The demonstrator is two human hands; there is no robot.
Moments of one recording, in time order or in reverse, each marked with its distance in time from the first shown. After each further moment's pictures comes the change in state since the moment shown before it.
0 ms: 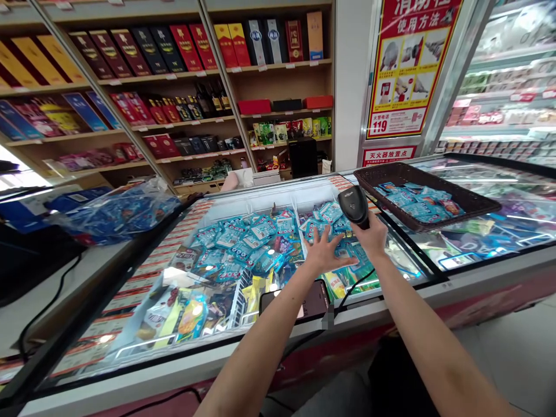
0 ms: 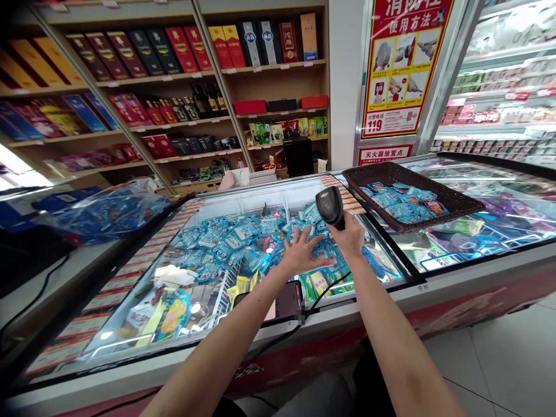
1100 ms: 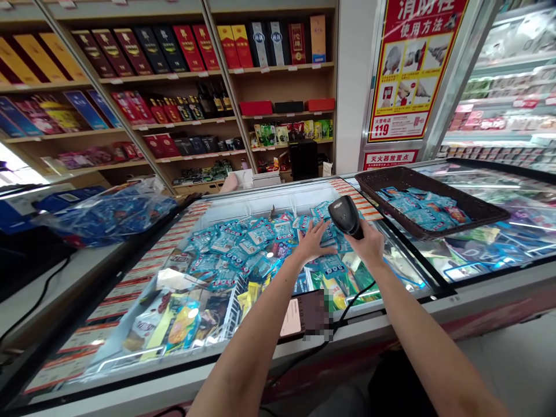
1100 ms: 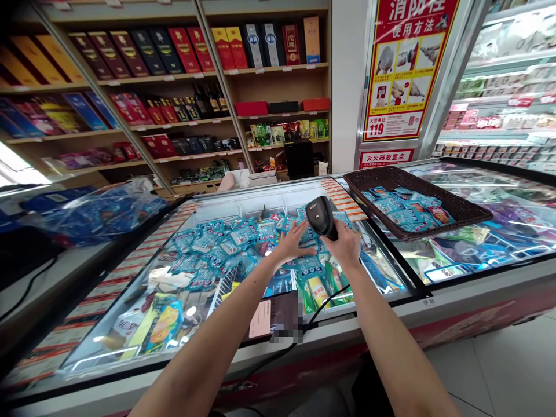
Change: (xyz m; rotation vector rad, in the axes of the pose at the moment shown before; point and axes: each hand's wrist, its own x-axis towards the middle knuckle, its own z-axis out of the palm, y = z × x) left_hand 0.049 -0.054 -0.006 -0.063 0.021 0.049; right_hand -0.003 -0.010 0.006 -0.015 -0.073 -0.086
